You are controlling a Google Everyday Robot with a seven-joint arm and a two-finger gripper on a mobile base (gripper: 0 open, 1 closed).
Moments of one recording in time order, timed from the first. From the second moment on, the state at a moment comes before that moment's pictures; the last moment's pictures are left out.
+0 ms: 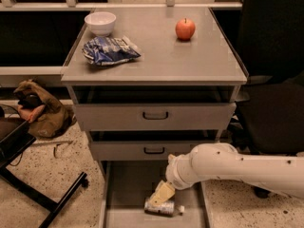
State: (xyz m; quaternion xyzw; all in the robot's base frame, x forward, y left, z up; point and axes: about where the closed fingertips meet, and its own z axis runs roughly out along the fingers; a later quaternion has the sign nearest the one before) arm 0.456 -0.038 0.548 -0.51 0.81 0.16 0.23
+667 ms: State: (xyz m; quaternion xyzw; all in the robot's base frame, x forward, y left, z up) arm 0.504 -0.008 0.439 -0.45 0.81 0.21 0.30
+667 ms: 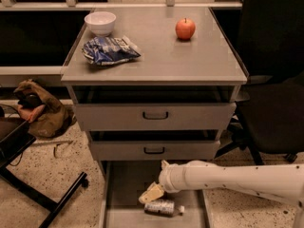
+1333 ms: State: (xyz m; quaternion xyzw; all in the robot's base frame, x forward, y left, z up) arm 0.504 -0.016 0.366 -0.41 0.84 0.19 0.31
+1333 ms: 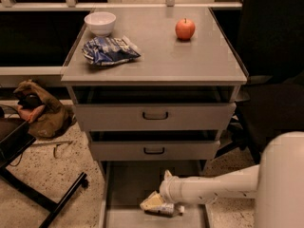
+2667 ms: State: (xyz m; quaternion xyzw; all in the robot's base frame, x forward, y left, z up) arm 0.492 -0.044 0.247 -0.35 0.87 0.17 0.29
